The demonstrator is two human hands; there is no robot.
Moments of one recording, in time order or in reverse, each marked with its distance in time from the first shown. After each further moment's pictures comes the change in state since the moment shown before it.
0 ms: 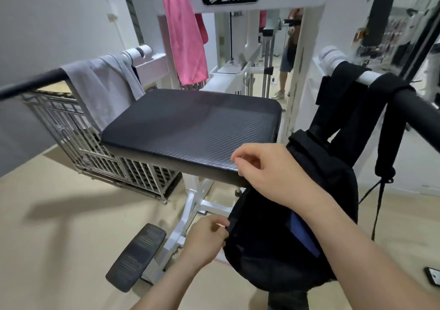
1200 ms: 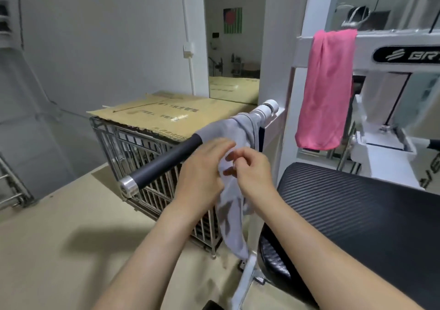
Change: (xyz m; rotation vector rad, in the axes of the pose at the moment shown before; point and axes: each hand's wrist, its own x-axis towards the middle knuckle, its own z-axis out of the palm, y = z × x) left_hand 0.196 0.064 -0.444 0.541 0.696 0.894; right_hand 0.369 -0.182 0.283 0.550 0.212 0.130
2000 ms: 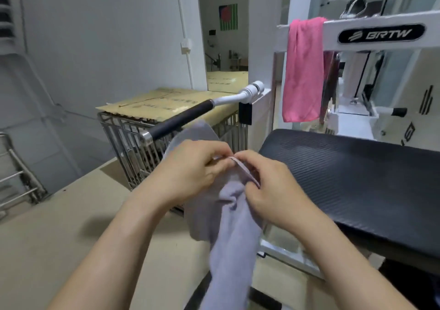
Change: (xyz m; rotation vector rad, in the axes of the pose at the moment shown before) left_hand -0.076 0.104 -0.106 -0.054 -0.455 -0.068; right_hand -0.171 -0.042 -0.084 -0.469 -0.263 -0.316
